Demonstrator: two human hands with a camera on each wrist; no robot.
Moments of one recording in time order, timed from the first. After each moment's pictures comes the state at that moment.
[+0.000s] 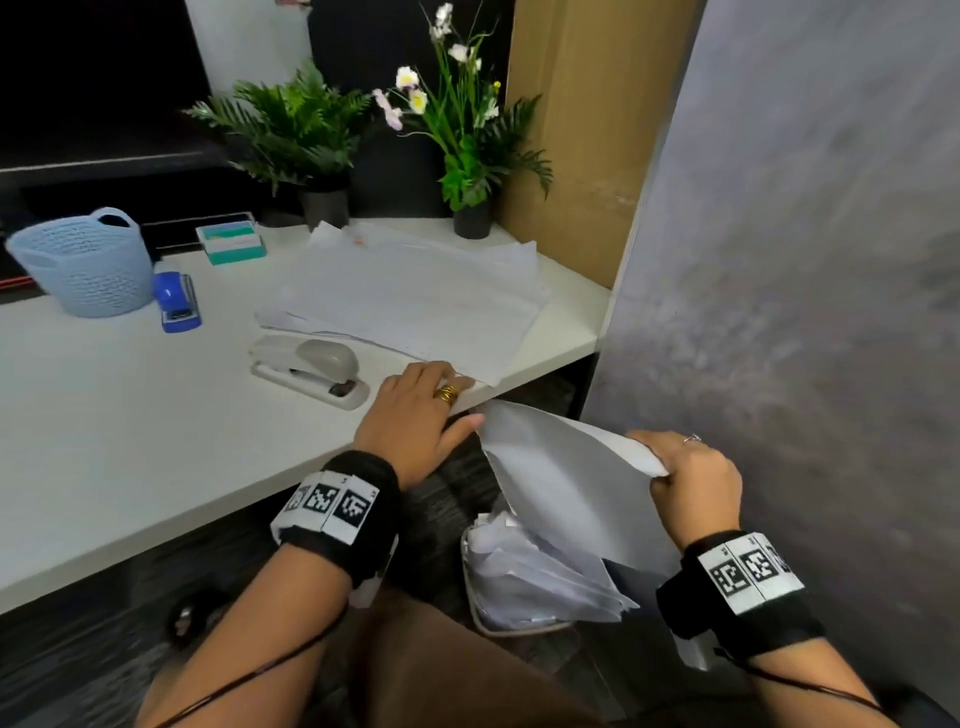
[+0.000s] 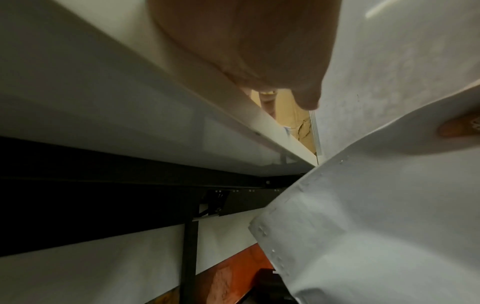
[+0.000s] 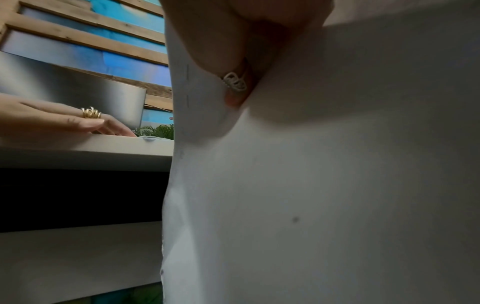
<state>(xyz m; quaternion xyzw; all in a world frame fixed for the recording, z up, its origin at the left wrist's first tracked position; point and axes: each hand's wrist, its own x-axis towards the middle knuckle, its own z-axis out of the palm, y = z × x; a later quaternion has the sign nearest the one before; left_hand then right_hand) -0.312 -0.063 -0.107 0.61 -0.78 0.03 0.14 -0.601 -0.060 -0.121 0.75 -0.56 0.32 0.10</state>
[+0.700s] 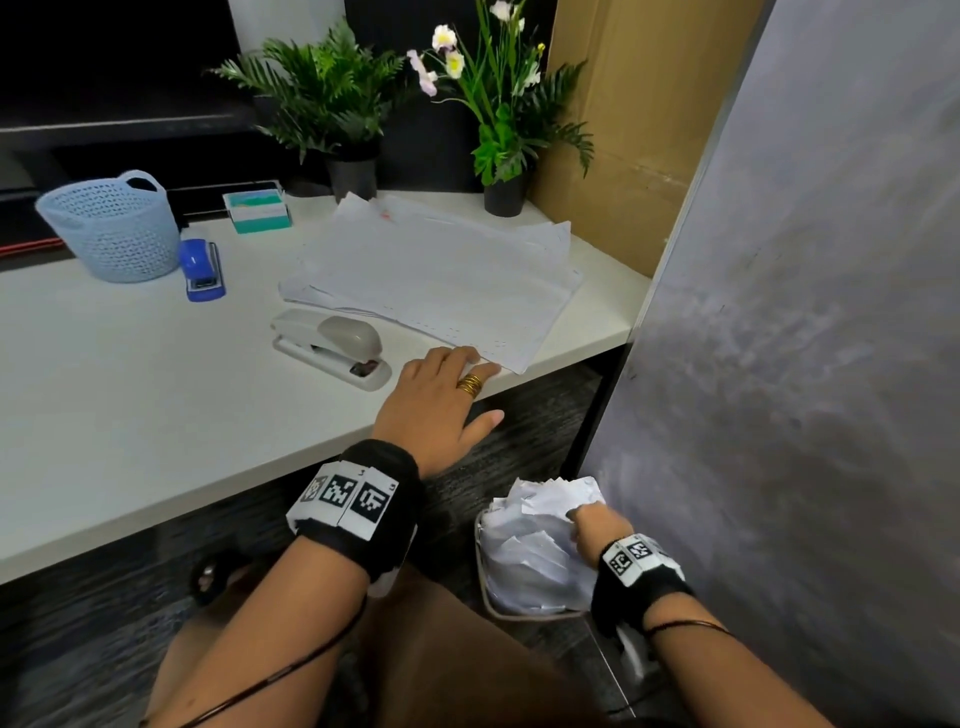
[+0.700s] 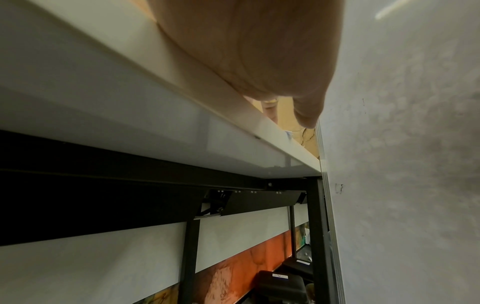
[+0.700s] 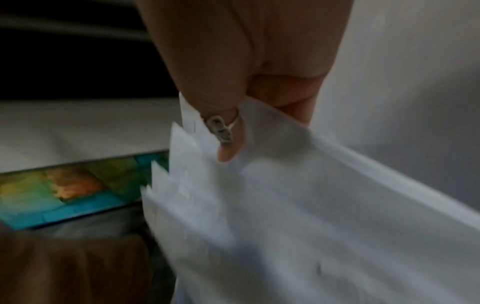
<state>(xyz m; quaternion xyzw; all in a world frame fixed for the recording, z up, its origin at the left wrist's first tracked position) -0.310 -0.063 -0.113 0.62 -0.78 0.04 0.10 -0.548 -0.096 -0.245 0.79 -0.59 -0.12 -0.14</state>
